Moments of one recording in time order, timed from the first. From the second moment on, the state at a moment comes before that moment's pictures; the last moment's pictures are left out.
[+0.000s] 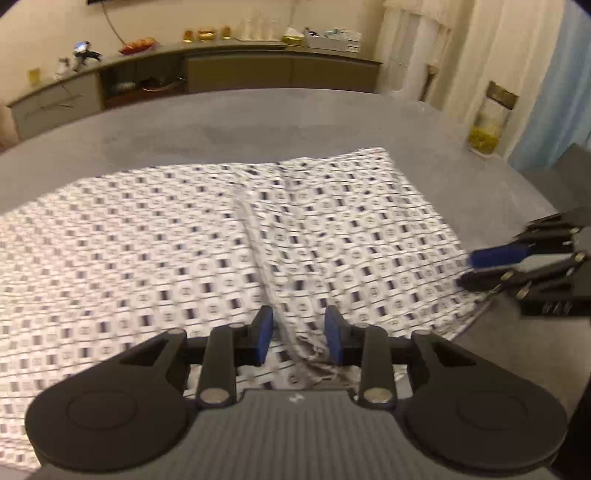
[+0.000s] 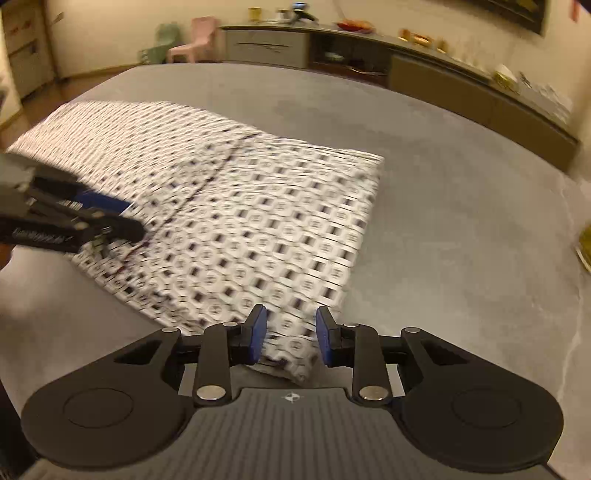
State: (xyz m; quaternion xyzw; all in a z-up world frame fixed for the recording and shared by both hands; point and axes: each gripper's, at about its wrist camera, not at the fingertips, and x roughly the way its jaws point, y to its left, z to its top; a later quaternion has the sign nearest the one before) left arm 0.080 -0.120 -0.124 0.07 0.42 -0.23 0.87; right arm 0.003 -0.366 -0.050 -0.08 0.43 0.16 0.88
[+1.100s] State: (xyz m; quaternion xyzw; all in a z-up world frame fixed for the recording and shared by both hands) left arm 0.056 0.349 -0.086 -0.31 0.37 0.15 0.86; right arm 0.010 -0.184 -0.033 -0.14 0.36 0.16 0.91
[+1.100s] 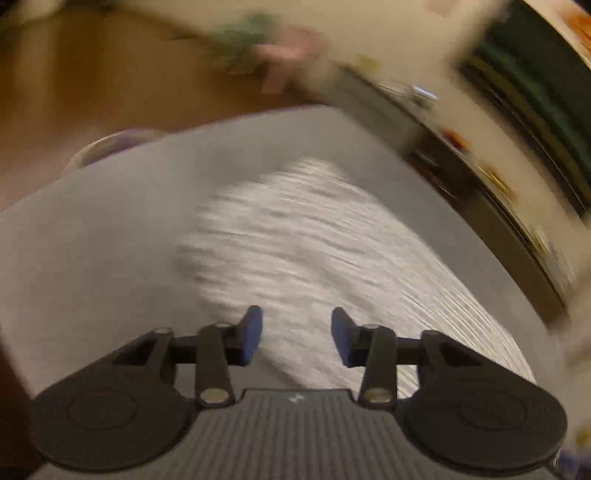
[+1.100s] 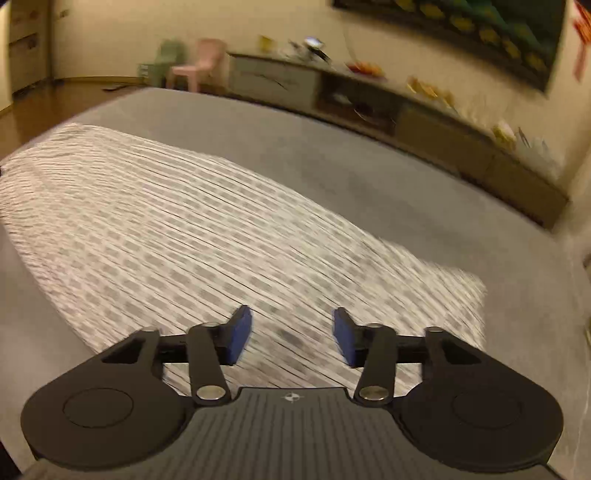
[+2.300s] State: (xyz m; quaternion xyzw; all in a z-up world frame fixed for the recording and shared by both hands) left arm 0.102 0.387 -0.110 -0.41 0.33 0.04 0.85; right arm -0.028 0.200 -0.013 -0.24 0.25 0.45 0.82
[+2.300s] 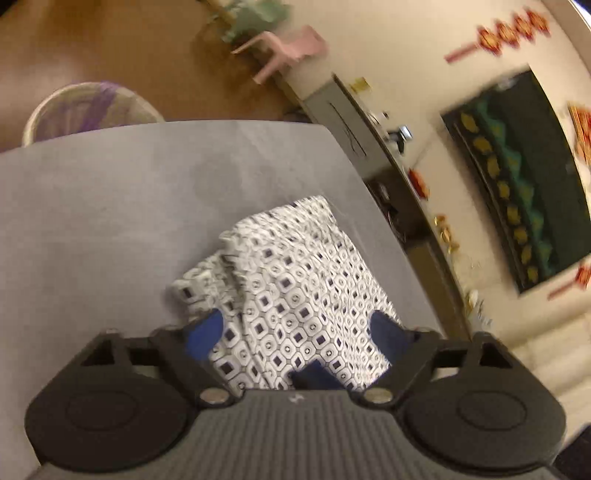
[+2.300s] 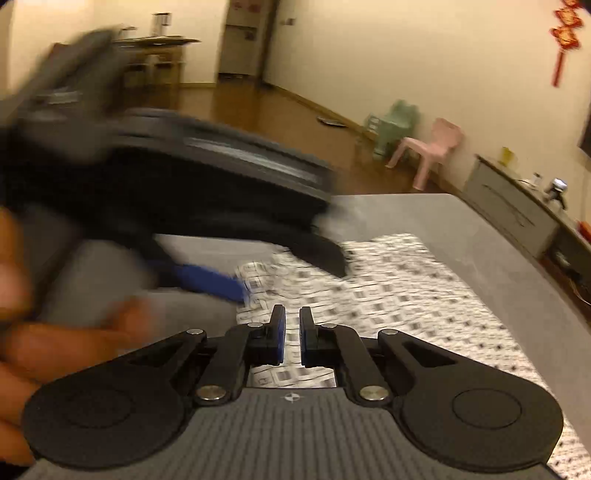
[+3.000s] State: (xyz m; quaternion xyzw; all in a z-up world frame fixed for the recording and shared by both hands) left arm 0.061 0.402 -0.120 -0.43 0.32 0.14 0.83; right arm 0.021 0.168 0.021 -0.14 0.34 0.42 0.83
